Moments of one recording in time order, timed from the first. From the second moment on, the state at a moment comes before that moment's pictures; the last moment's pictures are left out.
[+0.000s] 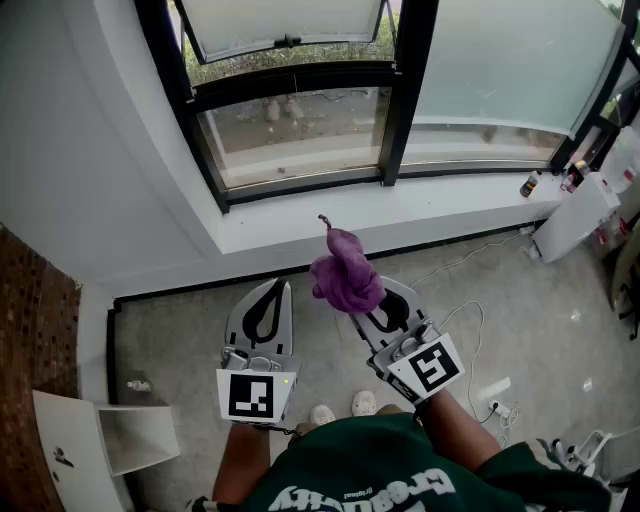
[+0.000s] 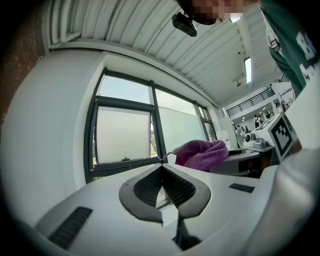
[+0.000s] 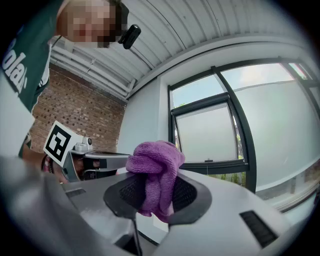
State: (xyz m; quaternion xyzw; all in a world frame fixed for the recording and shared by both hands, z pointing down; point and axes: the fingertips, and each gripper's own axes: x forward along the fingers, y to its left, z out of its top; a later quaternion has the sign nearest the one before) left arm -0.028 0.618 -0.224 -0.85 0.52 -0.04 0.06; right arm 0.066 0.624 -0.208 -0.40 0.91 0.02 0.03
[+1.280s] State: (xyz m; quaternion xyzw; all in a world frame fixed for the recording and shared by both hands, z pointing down) left arm -0.024 0.614 -0.222 -0.85 0.51 -0.04 0.07; right arm 0.079 0.620 -0.195 -0.42 0.90 0.00 0.03
